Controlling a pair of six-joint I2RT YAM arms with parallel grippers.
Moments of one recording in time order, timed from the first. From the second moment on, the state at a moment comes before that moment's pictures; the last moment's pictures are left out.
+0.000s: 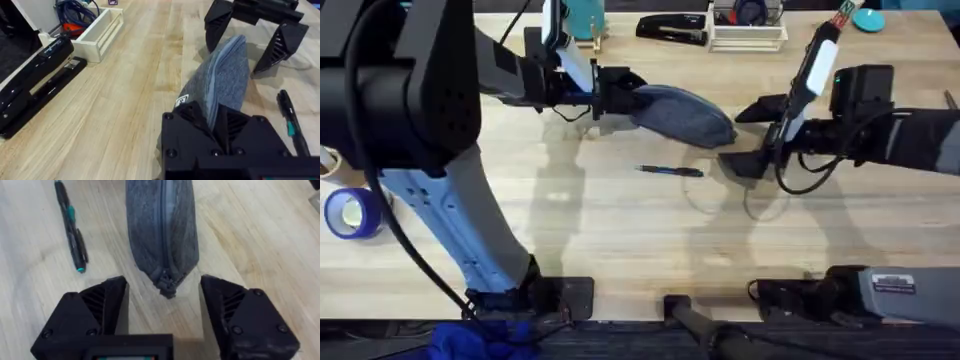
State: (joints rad) left arm -0.01 2.06 1.03 0.19 1.38 0.81; right arm -0.06 1.52 0.59 -0.08 -0.76 -0.95
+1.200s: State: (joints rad) left arm -0.01 2.06 1.03 0.19 1.37 0.82; right arm -0.04 1.54 0.59 -0.05 -0.75 -0.89
